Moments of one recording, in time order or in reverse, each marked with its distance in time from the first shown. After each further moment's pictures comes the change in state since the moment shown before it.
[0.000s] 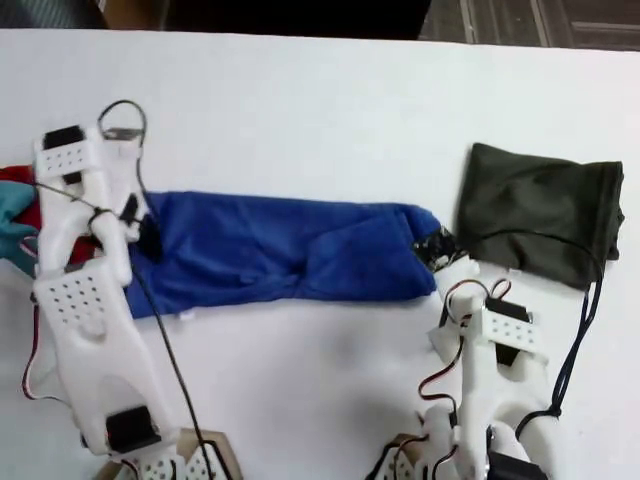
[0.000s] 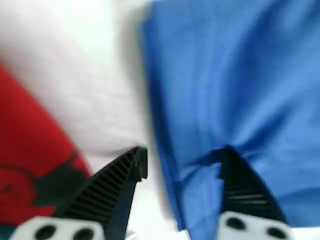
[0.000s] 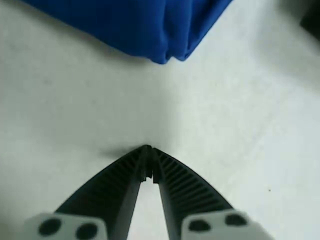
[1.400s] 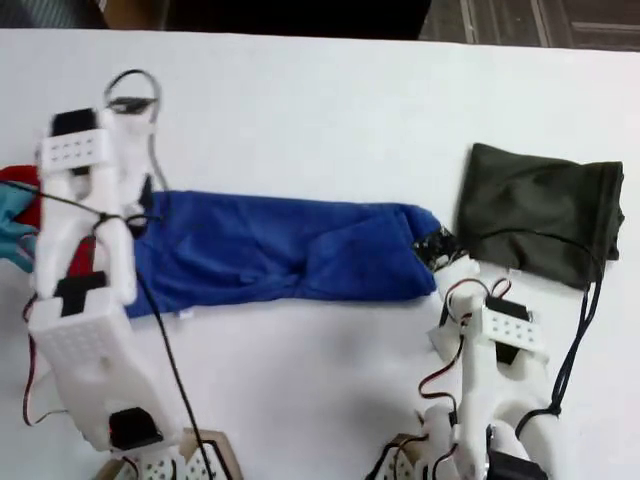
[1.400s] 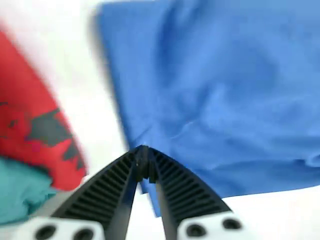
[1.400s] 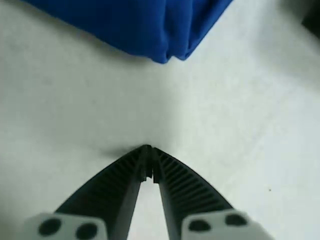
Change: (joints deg) left arm 0.5 -24.6 15.8 -3.3 6.9; right arm 0.0 0.1 -0.4 0.4 0.0
